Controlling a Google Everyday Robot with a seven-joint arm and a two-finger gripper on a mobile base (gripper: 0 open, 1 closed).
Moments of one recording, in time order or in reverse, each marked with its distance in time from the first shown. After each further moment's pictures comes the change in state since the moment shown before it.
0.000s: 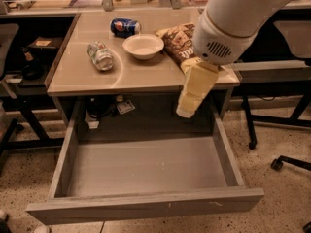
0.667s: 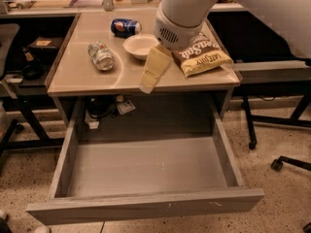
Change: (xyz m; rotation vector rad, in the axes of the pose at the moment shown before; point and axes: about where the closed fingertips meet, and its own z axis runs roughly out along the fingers) arm -0.067 -0.046 0.047 0.049 -0.015 0.171
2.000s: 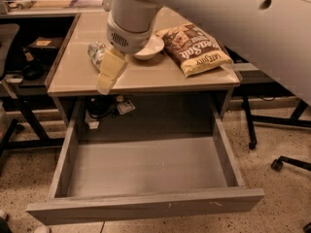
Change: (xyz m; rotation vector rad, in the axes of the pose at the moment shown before) arm -0.086 0.040 0.042 -0.076 -0.060 -0.045
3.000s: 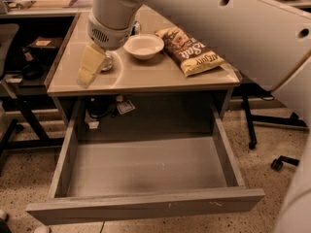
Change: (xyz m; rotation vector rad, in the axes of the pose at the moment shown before) arm -0.050 0.003 0.025 -0.059 -0.062 -0.011
